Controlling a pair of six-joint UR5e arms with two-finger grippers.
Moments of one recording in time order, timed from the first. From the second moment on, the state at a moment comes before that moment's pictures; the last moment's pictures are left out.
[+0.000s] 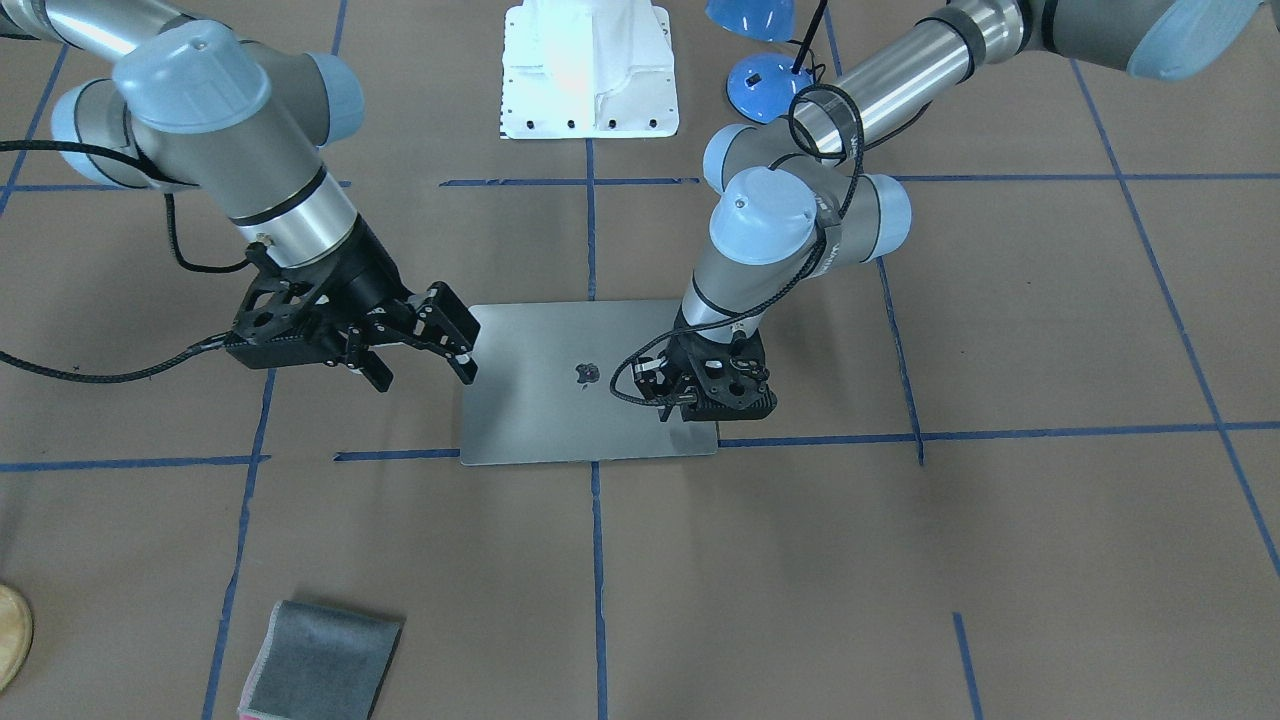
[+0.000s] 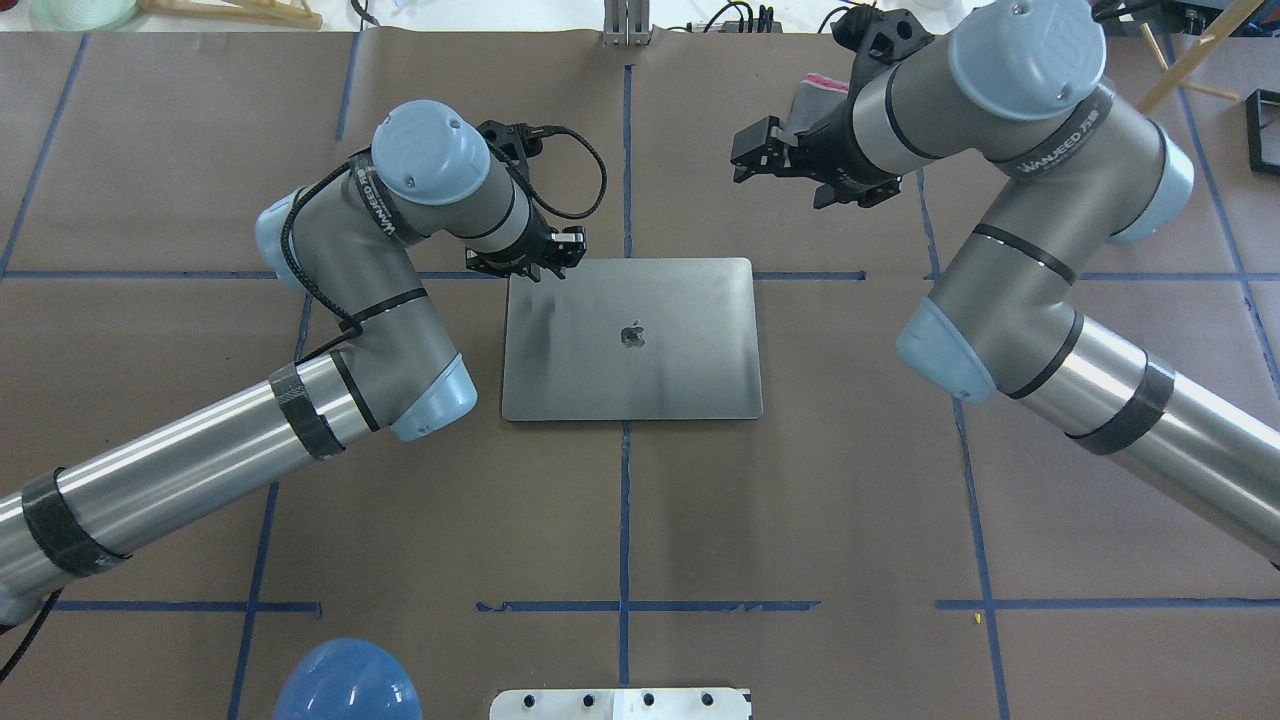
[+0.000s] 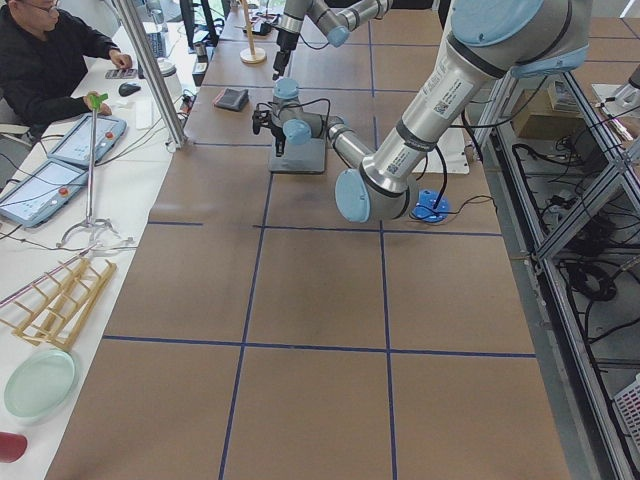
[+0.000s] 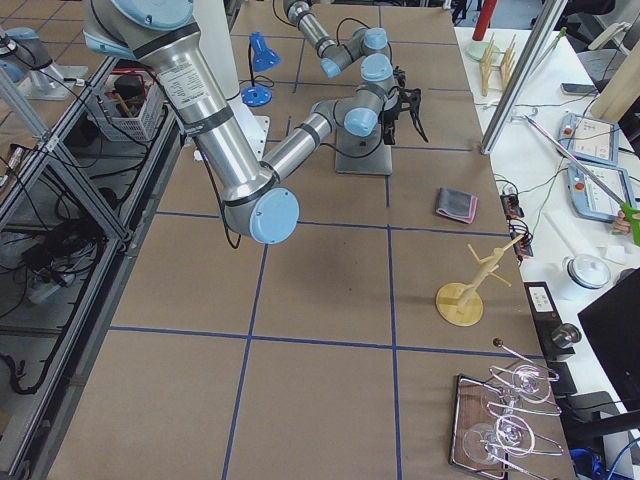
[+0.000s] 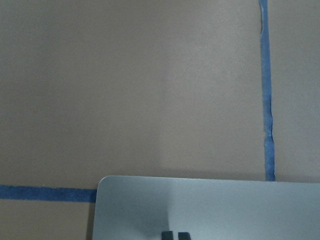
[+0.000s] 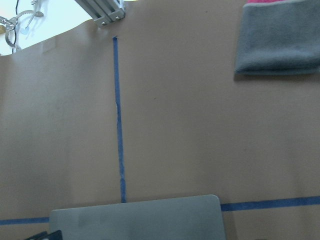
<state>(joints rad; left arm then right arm) -0.70 -2.35 -1.32 -1.99 -1.97 -1.25 0.85 -1.03 1.70 -1.17 2.03 1.30</state>
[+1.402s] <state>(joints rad) -1.31 -1.78 -1.78 -1.48 -2.29 -0.30 1.41 -1.64 1.94 -1.70 2.34 0.00</state>
